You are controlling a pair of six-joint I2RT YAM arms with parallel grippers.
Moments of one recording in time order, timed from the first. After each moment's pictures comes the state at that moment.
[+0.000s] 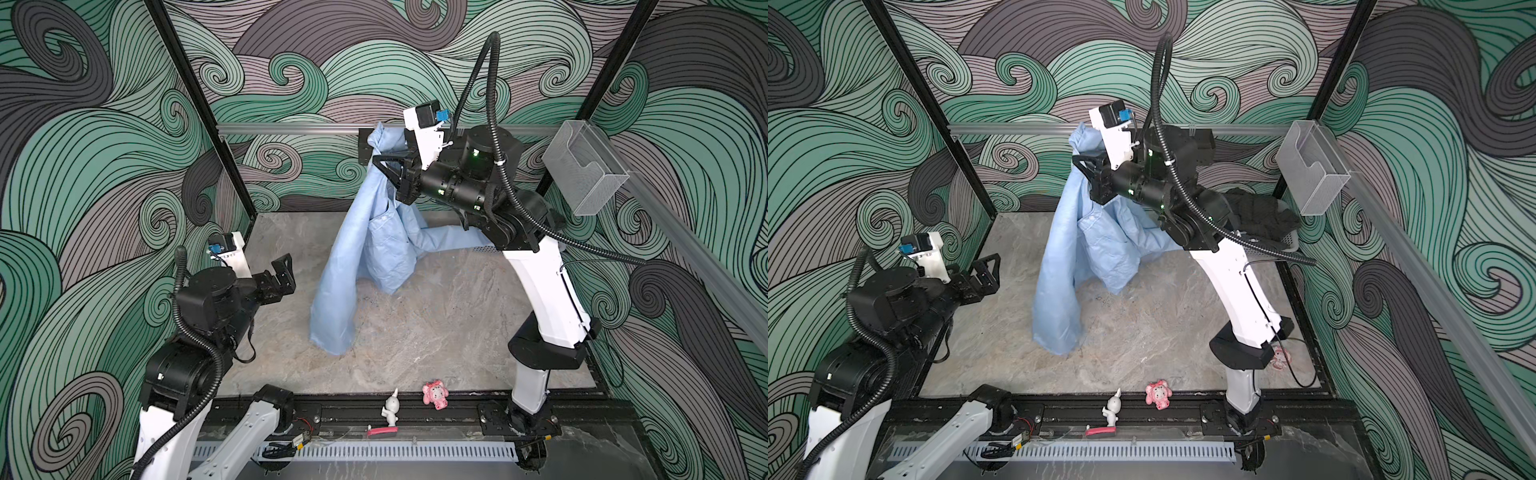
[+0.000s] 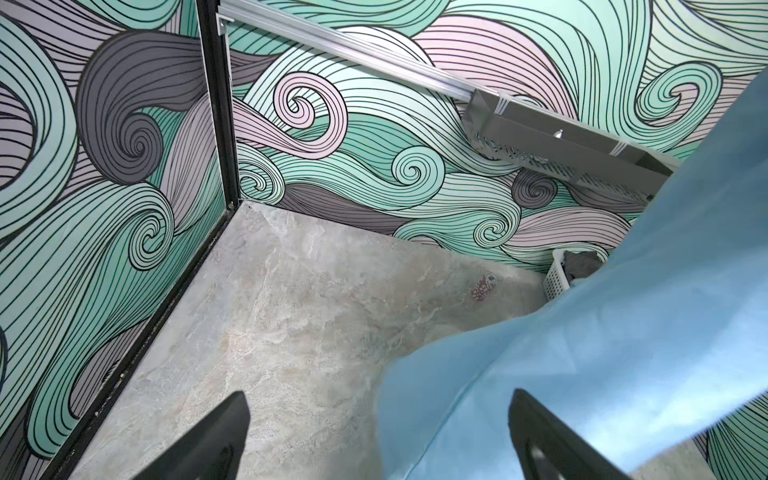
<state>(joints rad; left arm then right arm) -0.26 0.72 1.33 -0.95 -0.24 -0.37 0.78 1.86 2.64 -0.79 -0.24 0.13</state>
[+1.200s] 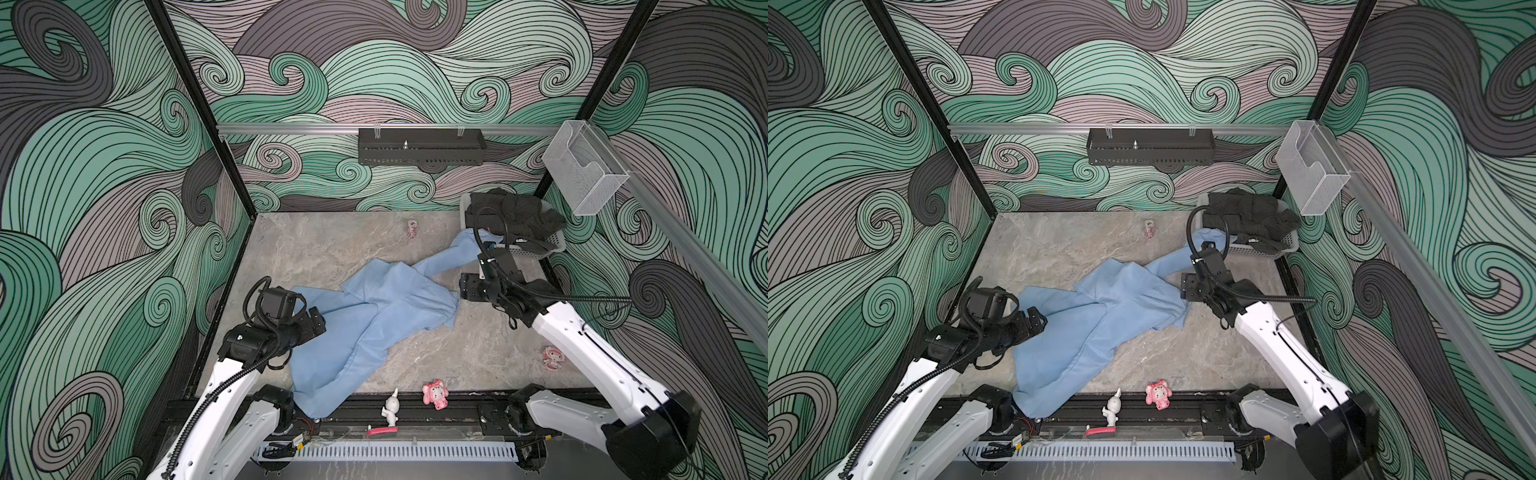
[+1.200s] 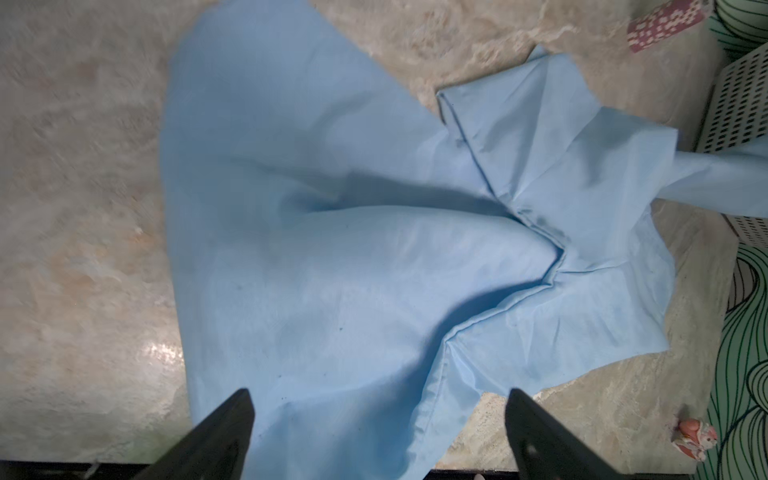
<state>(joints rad) -0.26 0.72 0.72 -1.03 0.08 -0.75 0.44 1.21 1.07 -0.77 0.23 0.39</state>
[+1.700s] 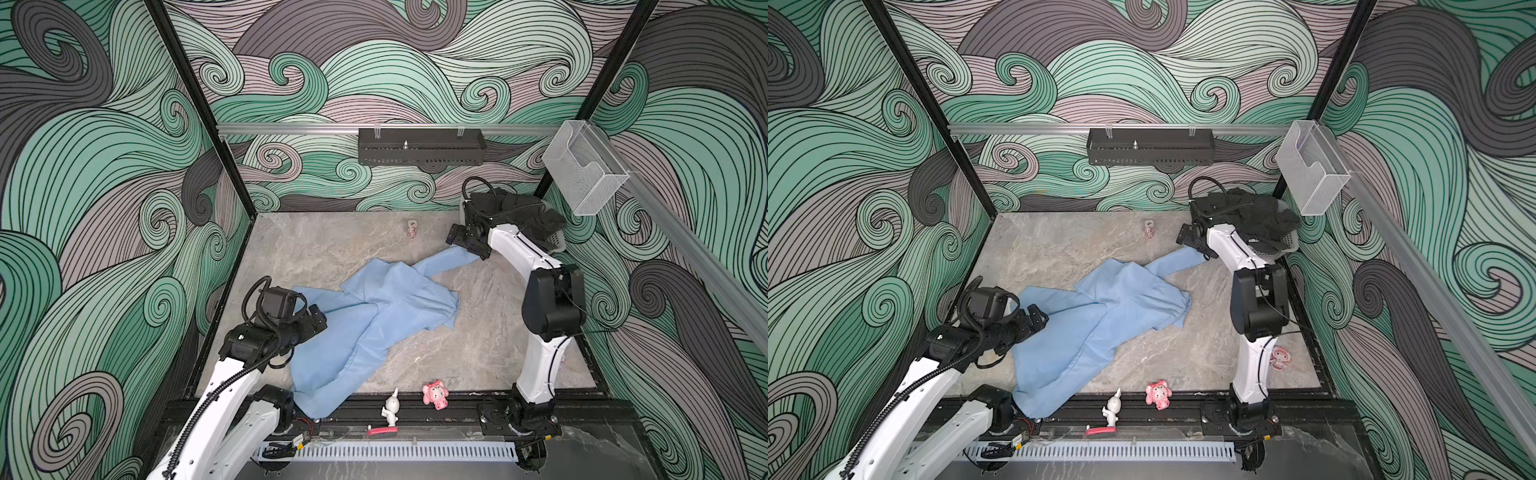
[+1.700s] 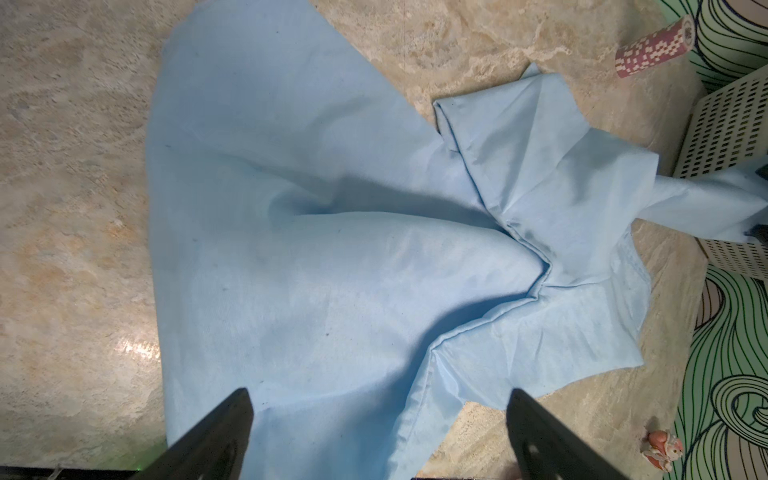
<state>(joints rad) -0.26 0.73 0.75 -1.01 0.06 -0.77 0.21 2.04 1.71 -0.74 0.13 0.57</state>
